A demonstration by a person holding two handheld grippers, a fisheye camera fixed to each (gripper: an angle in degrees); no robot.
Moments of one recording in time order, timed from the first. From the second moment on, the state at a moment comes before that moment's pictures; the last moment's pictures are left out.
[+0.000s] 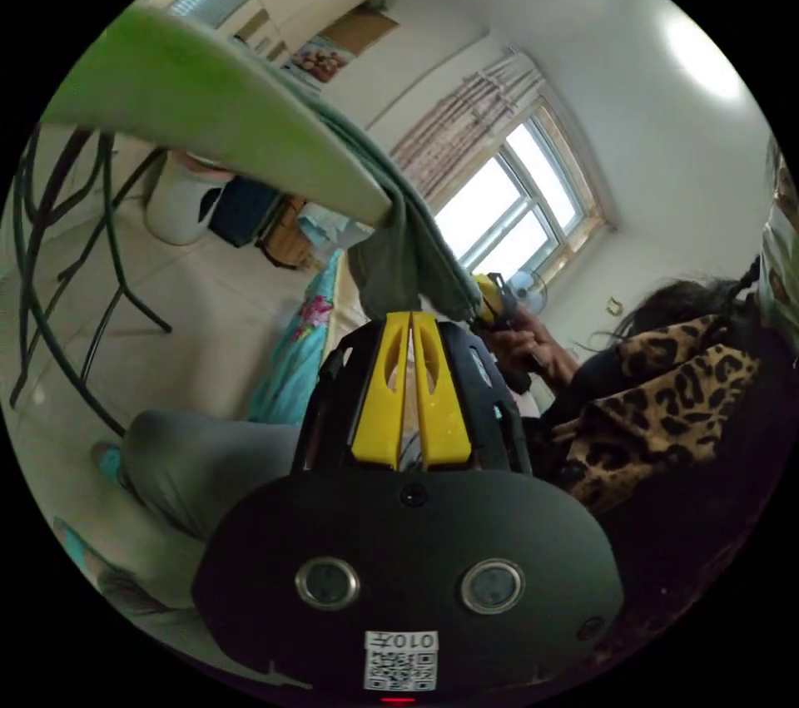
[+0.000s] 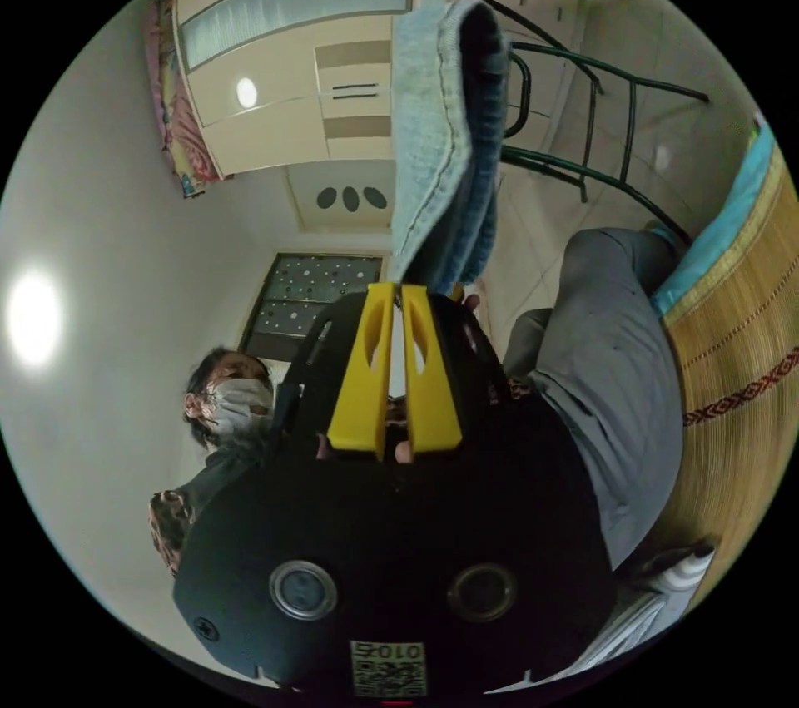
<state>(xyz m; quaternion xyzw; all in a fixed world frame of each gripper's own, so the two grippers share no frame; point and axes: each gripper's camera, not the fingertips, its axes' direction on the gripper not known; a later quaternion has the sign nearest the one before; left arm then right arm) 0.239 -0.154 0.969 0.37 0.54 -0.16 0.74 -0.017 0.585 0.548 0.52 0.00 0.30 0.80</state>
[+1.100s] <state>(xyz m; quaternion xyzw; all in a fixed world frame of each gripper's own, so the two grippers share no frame) 0.254 -0.198 0.958 0.39 0.49 -0.13 0.77 -0.084 0.574 0.591 0.57 -0.08 0.15 0.80</state>
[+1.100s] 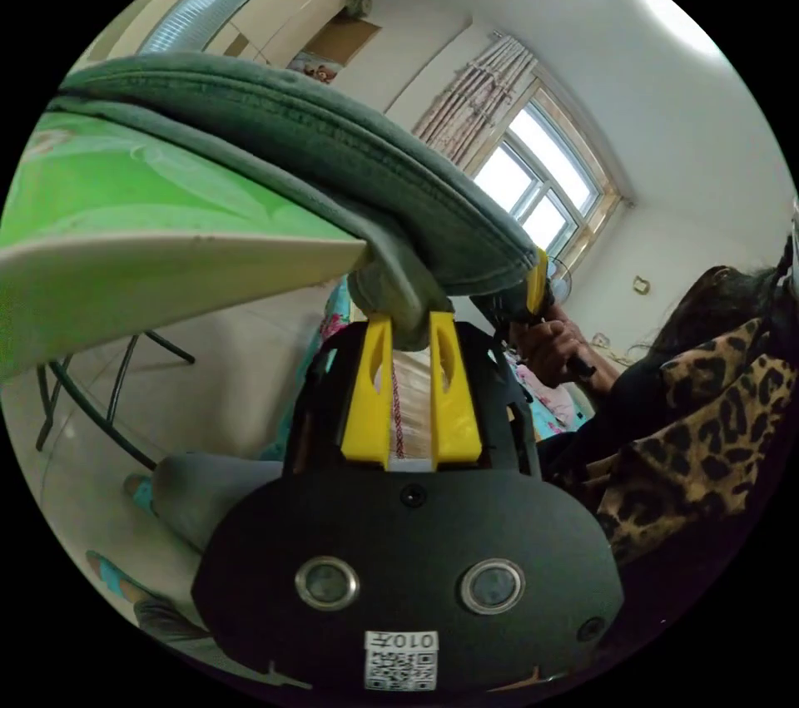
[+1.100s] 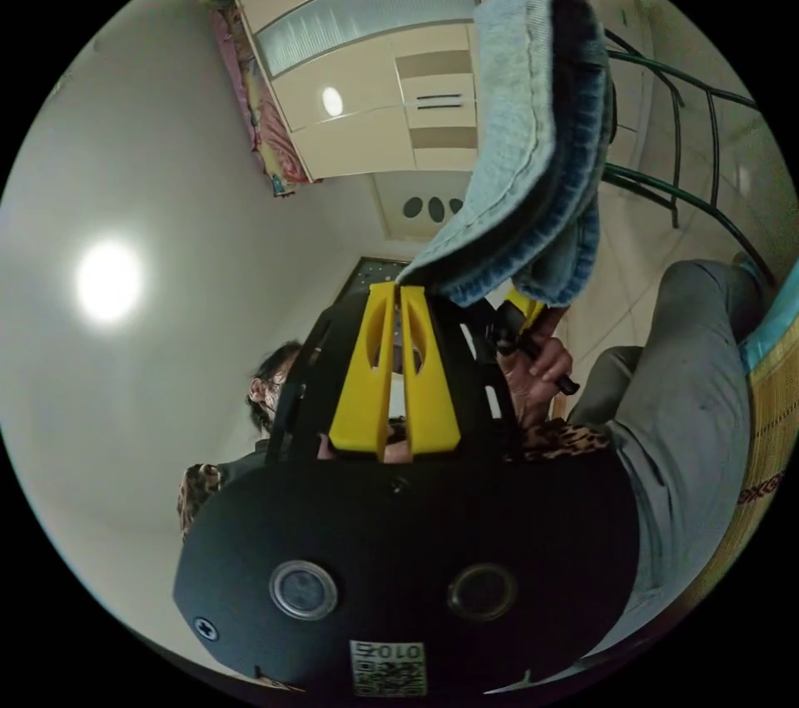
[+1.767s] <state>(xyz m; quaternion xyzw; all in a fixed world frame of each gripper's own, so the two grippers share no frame) 0.228 -0.189 0.943 0.38 0.60 -0.12 0.70 -0.029 0.640 0.605 0.71 -0.12 0.35 0.60</state>
